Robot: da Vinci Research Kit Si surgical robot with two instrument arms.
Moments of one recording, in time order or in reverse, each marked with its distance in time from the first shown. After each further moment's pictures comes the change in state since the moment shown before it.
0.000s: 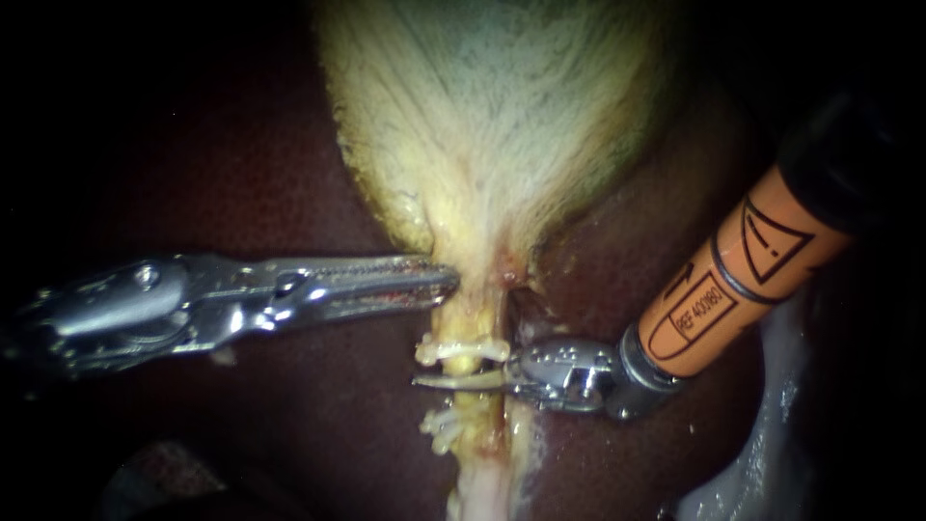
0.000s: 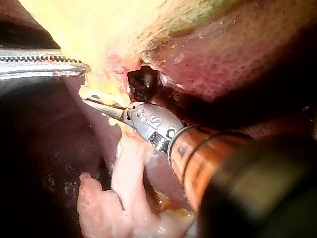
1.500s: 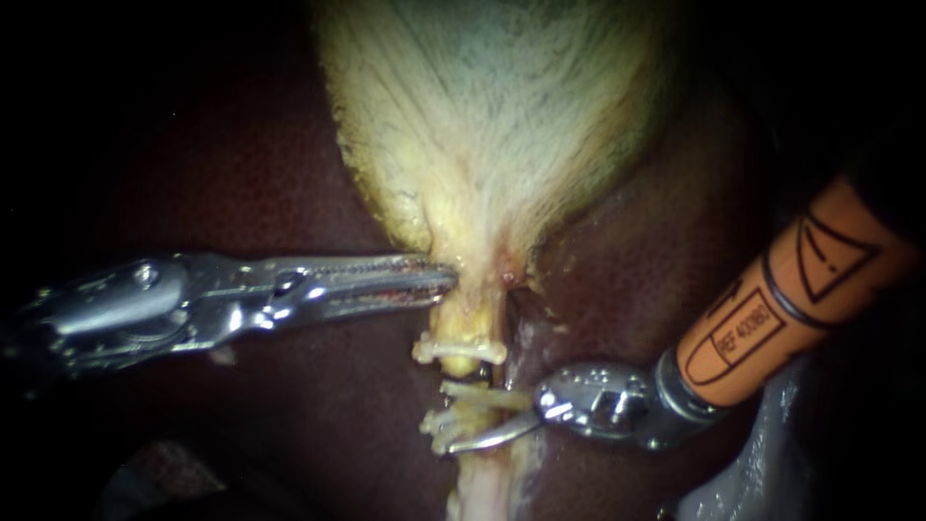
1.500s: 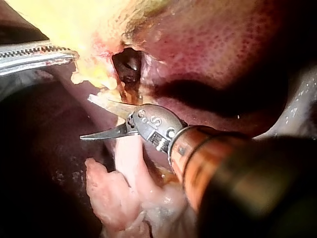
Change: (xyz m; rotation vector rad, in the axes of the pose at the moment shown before) right arm 0.003 -0.005 -0.006 0.017 0.001 0.097; left arm 0.000 0.000 0.000 0.001 0.000 0.001
